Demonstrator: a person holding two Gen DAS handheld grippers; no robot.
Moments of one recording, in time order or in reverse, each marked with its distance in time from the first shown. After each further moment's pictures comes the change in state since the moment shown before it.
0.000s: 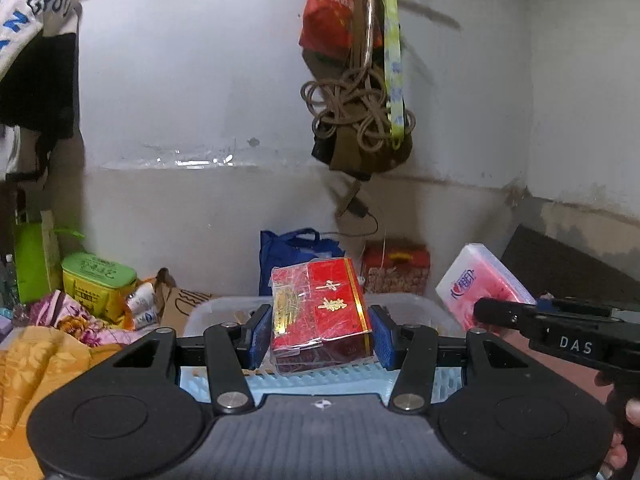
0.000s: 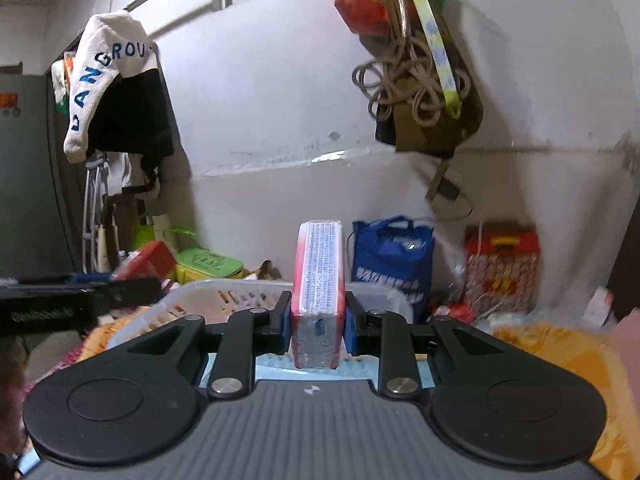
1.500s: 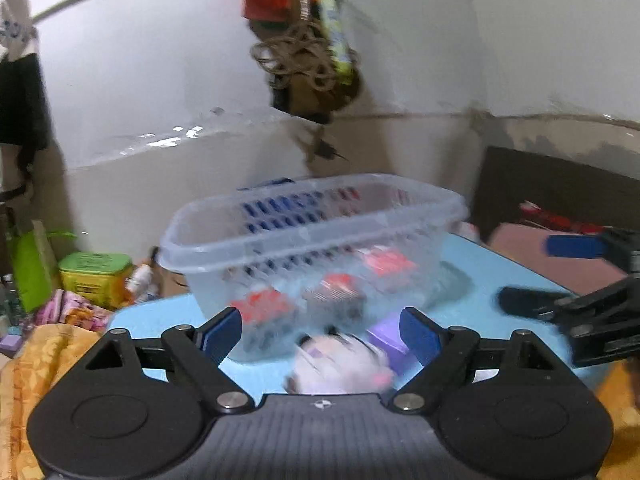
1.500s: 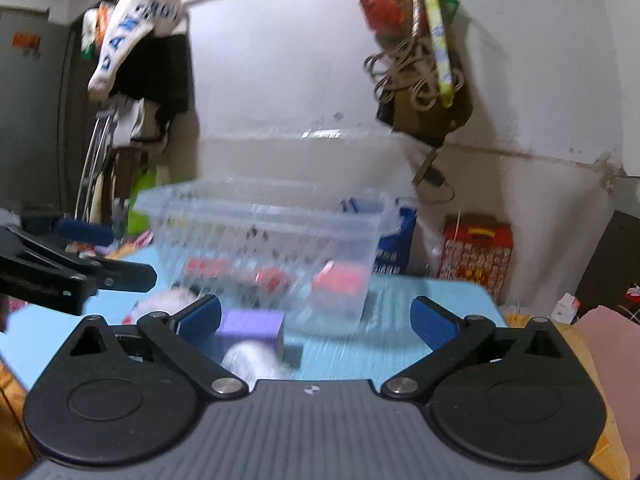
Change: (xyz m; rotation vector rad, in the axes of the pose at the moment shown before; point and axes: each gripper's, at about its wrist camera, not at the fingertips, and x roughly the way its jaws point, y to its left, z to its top) left arm -0.056 -0.013 -0.105 0.213 0.082 -0.057; right arm -0.062 0.027 -0.103 -0.159 0.005 -0.069
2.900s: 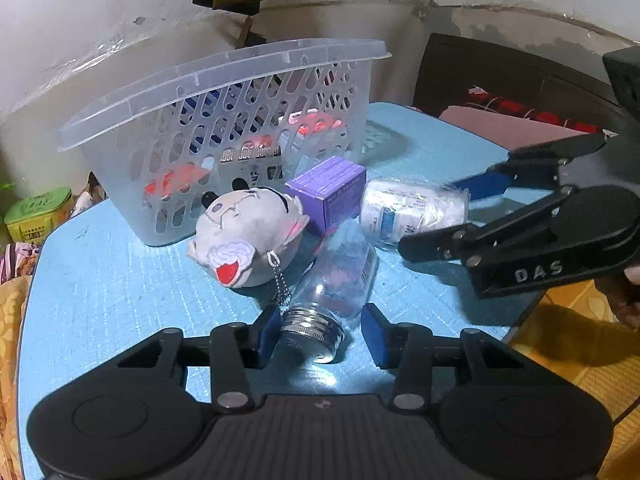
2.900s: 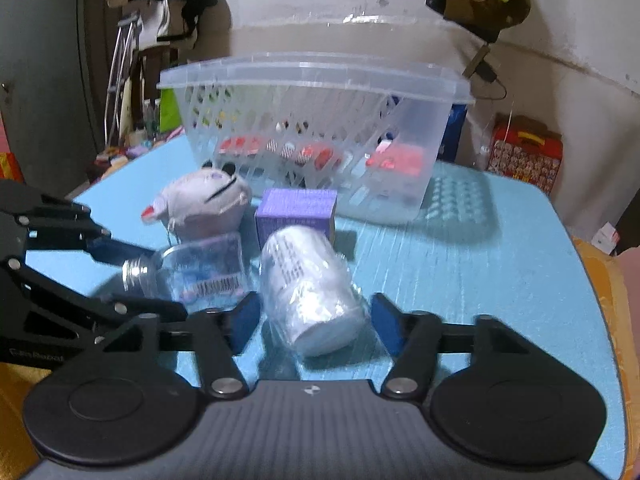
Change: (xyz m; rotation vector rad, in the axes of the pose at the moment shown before) left arm 0.023 -0.027 -0.040 0.100 0.323 -0.130; right arm 0.034 0.013 -0.028 -0.014 0.353 0.125
